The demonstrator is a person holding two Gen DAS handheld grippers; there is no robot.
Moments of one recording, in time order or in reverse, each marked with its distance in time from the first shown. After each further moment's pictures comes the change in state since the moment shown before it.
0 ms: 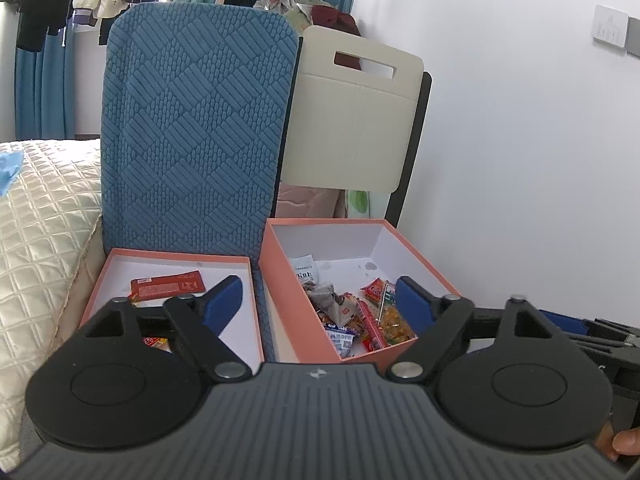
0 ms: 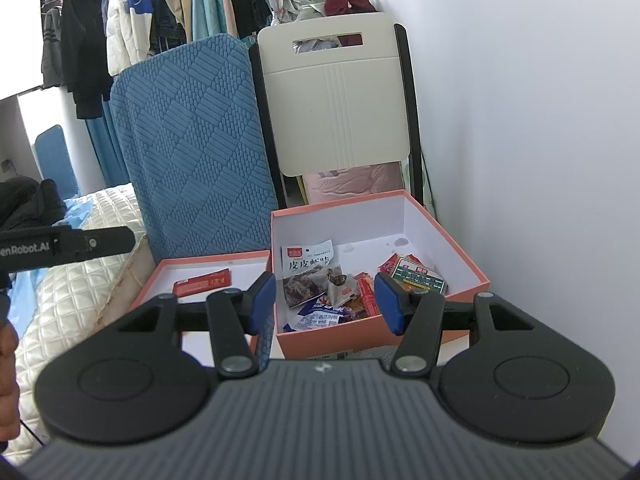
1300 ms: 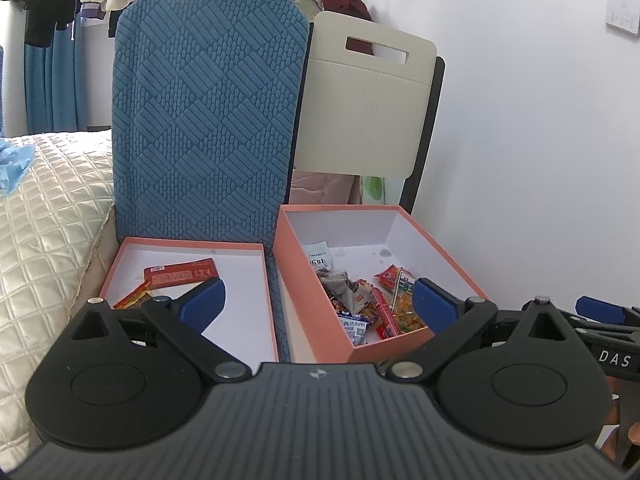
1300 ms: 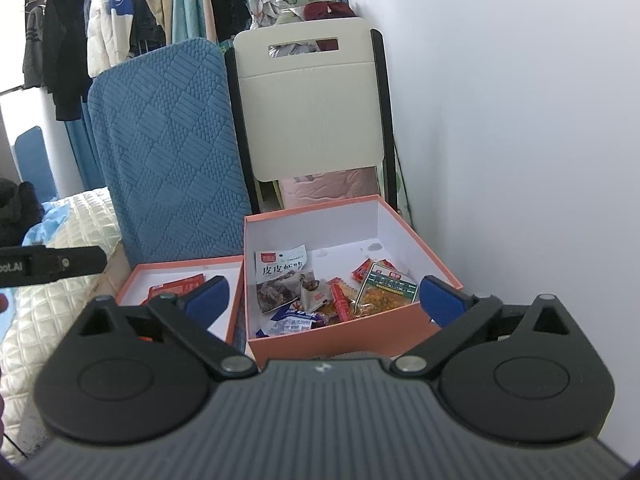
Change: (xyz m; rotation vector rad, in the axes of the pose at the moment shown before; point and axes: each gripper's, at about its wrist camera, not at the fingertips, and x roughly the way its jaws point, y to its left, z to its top) left arm 0.003 -0.001 -0.002 0.005 0.037 0.051; right arm 0.001 -0.008 0.003 -0.008 -0.013 -0.071
